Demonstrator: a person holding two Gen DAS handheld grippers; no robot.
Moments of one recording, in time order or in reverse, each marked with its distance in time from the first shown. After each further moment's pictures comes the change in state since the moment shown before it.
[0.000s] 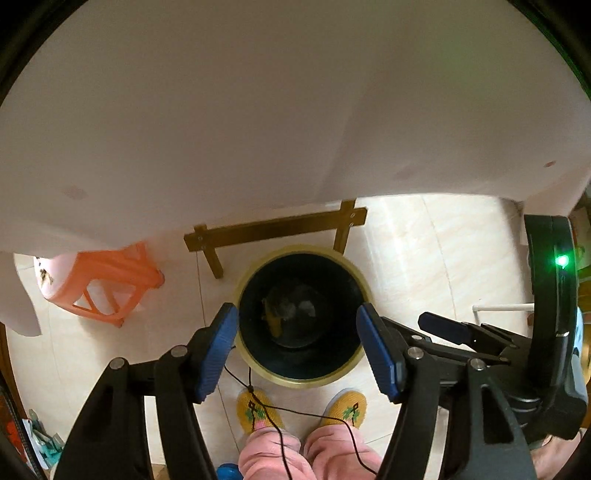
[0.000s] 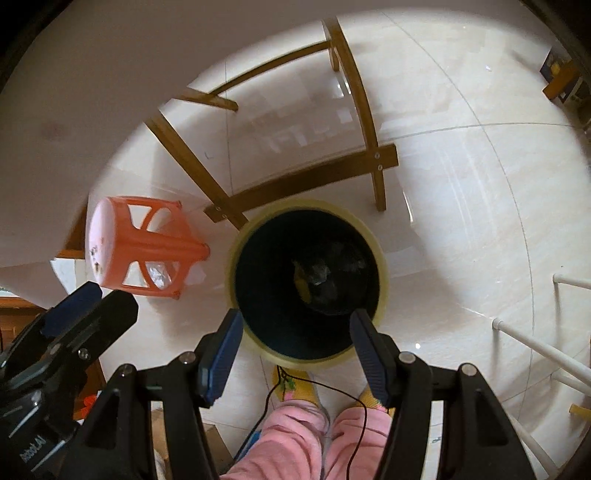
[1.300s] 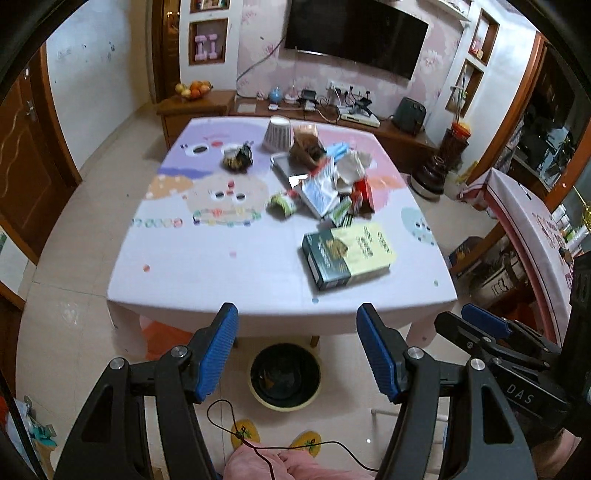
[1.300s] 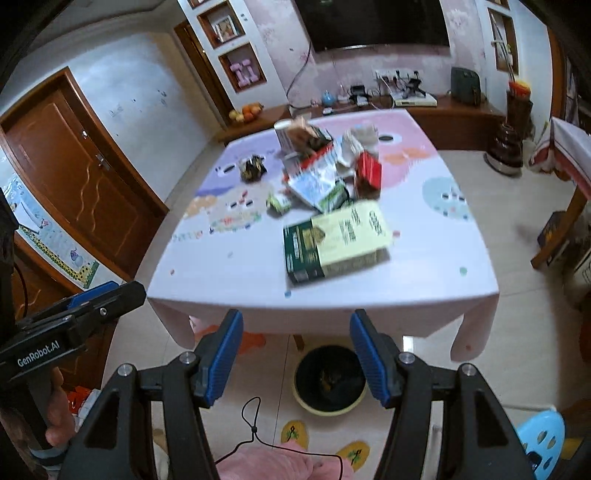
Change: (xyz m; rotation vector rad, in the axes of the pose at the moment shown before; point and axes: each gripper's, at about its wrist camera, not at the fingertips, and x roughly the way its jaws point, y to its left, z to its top) left arm -0.390 -0.006 0.049 -0.139 -0.349 0.005; right arm -0.391 0.111 -0.002 -0.325 -0.456 0.074
